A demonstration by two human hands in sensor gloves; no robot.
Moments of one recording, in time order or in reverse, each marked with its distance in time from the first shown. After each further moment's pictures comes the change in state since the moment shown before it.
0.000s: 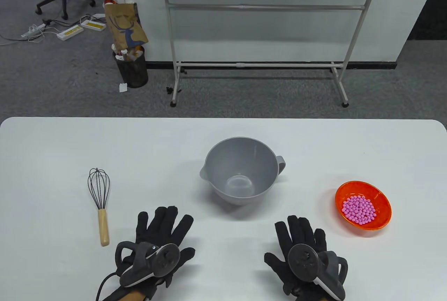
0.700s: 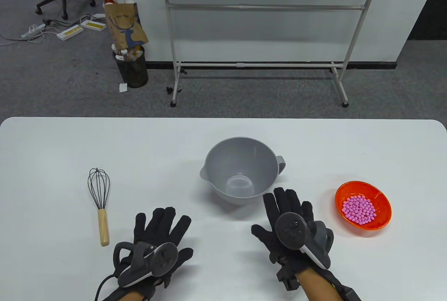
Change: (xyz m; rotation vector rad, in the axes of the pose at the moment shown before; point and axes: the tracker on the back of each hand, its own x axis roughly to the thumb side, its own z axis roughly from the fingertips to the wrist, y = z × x) left_hand -0.003 0.000 0.001 -0.024 0.020 0.016; right_hand 0.043 -0.031 -0.067 -0.055 0.023 -0.051
